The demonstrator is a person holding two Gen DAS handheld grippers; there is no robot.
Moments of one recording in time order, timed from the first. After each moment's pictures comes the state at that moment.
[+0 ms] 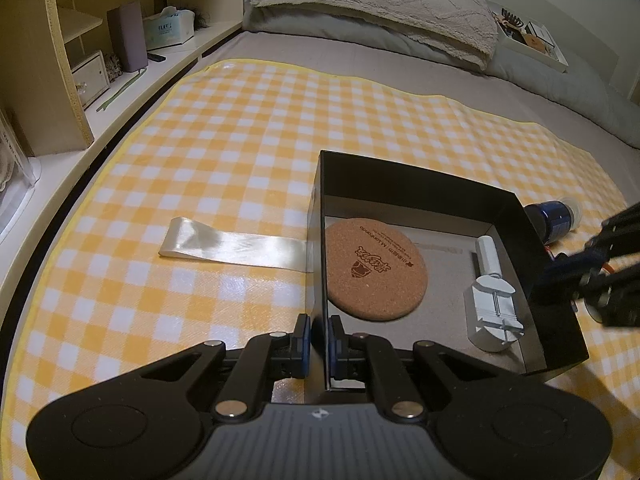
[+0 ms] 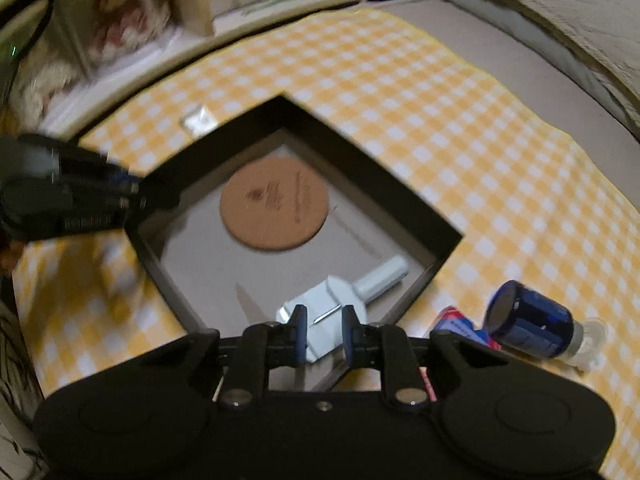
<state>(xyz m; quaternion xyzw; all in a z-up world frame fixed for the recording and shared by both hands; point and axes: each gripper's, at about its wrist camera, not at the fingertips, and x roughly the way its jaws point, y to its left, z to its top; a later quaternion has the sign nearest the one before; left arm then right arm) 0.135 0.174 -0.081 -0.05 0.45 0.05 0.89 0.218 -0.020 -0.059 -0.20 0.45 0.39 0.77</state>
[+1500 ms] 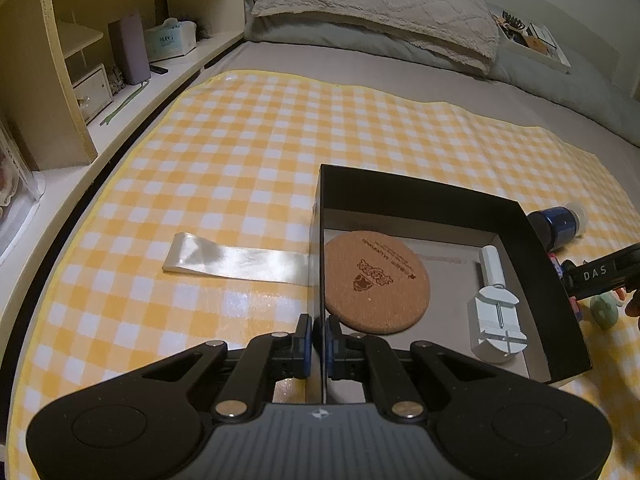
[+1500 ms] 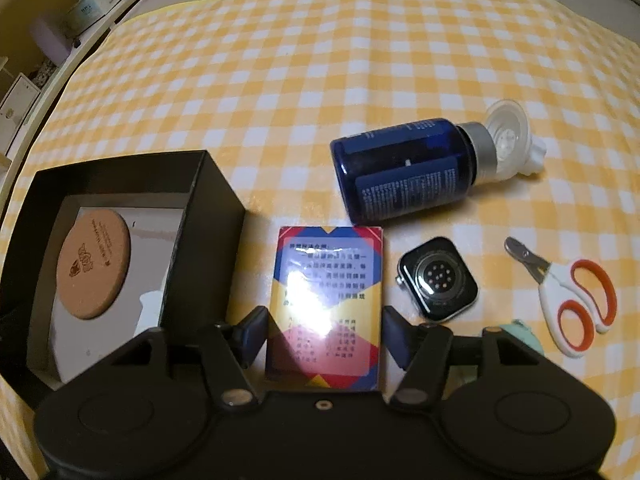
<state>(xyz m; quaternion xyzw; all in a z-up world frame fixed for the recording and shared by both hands) 0.139 0.174 -0.075 -0.04 0.44 0.05 0.89 0.277 -0.087 -0.140 0.02 0.58 0.16 0.80</state>
